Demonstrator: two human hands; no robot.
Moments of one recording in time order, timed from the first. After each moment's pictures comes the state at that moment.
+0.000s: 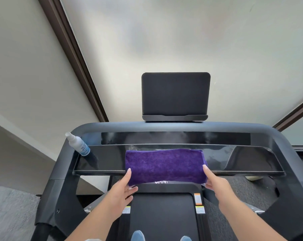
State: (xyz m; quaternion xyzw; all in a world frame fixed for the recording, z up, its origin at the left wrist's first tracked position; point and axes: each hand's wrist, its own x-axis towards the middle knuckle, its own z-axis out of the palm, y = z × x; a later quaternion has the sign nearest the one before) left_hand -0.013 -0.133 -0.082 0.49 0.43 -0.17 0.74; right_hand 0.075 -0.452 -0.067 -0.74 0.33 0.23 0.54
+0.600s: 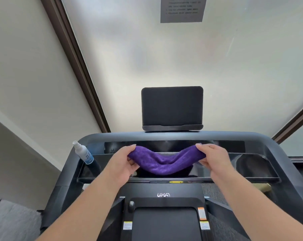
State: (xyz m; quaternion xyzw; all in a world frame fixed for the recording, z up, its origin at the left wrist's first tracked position) left_hand 0.052 -0.139 0.038 0.43 0.33 -0.03 0.84; right_hand 0.131 -0.417 0.033 -0.72 0.18 0.11 0.67
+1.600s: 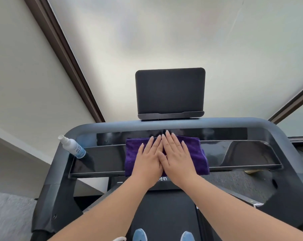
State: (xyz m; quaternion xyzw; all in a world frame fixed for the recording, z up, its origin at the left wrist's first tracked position) left_hand 0.081 -0.196 -0.068 0.99 -0.05 -0.07 0.10; right_hand 0.107 -0.338 -0.054 -0.96 -0.20 0.05 0.16
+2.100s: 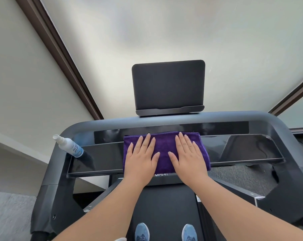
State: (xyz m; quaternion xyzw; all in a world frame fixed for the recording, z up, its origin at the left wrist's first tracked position) left_hand 0.074 -0.177 -0.085 1.00 0.01 -0.06 0.08; right_hand 0.108 -0.373 -0.083 -0.99 -0.14 0.05 0.08
